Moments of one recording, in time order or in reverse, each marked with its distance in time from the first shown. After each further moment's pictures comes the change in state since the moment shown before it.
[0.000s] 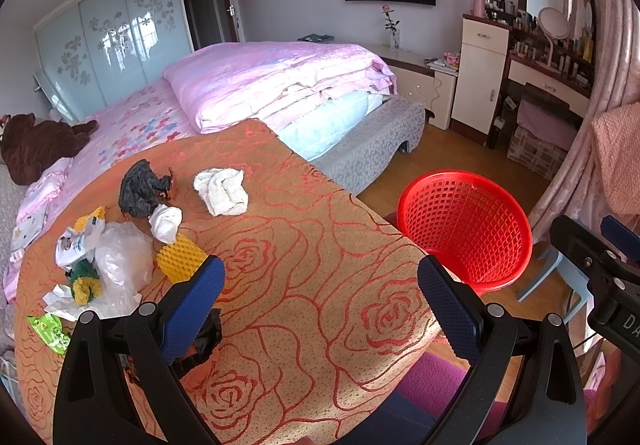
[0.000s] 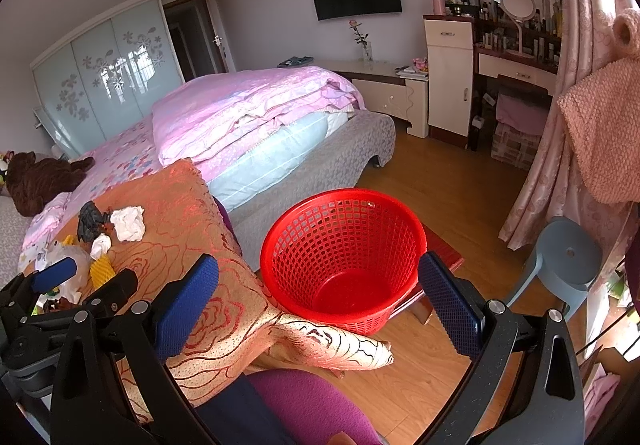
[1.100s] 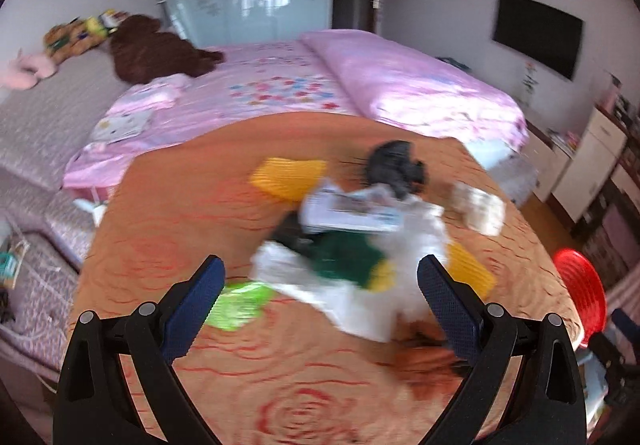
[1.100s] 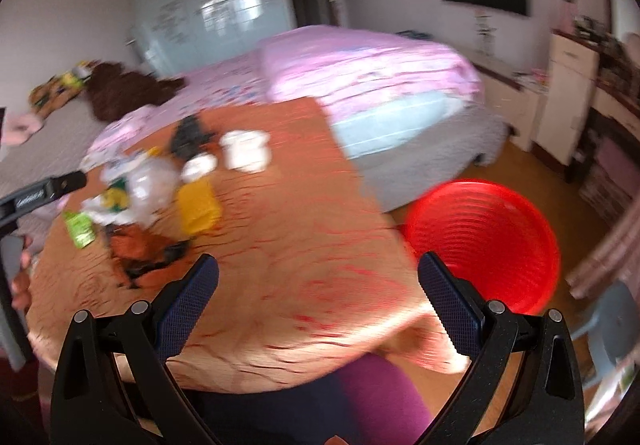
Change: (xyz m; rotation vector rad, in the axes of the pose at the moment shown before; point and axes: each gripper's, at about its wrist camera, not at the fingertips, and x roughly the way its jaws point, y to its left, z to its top) left arm -0.055 0.236 -0.036 -0.428 0.017 0.277; right arm 0.023 0.129 -0.020 -0.320 0.186 0.374
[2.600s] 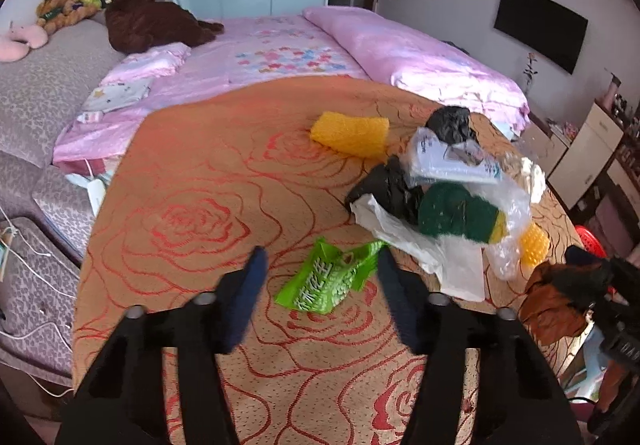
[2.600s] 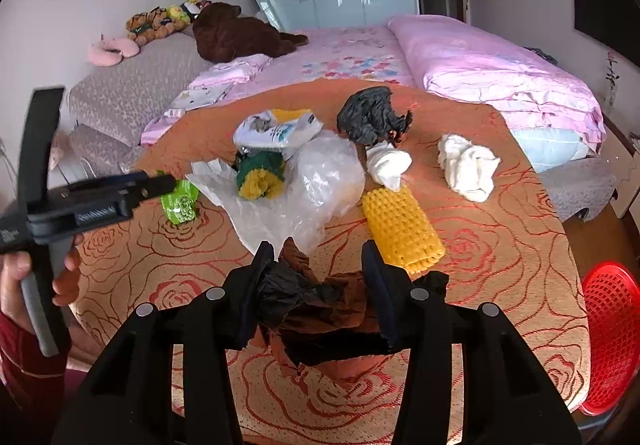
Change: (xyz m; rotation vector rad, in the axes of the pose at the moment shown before) left arm 0.040 0.074 -0.021 0.003 0.099 -0.076; right arm 0.057 0.117 0.028 -0.235 0.067 0.253
